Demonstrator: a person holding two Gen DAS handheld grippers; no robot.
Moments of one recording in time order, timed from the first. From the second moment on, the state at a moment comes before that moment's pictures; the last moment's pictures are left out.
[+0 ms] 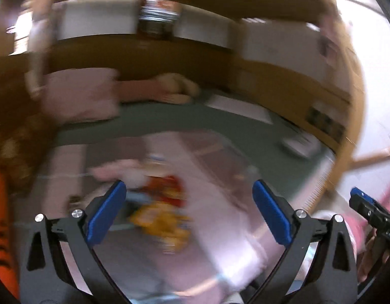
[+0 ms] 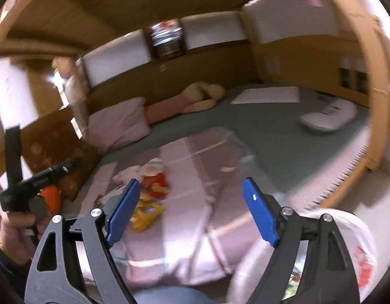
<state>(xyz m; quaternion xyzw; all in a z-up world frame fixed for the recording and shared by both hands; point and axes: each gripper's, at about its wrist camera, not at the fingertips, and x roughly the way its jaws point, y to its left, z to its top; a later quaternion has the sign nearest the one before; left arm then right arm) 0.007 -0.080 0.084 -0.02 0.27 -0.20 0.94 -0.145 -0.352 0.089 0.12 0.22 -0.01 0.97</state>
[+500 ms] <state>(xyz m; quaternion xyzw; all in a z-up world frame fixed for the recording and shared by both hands) 0.043 0.050 0.010 -0.10 0.32 -0.06 0.94 -0.007 -0.253 0.036 0.09 0.27 0.01 0.96</state>
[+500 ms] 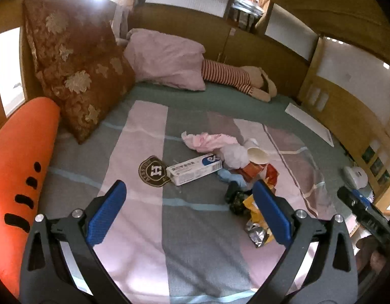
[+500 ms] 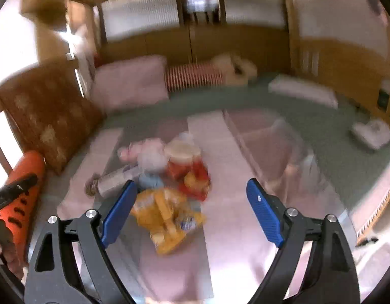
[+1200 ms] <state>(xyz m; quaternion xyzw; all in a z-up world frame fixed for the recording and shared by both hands) 0.040 0.010 -0.003 -0.06 0.33 -0.08 0.94 -0.003 -0.250 0.031 0.09 0.28 0.01 0.95</state>
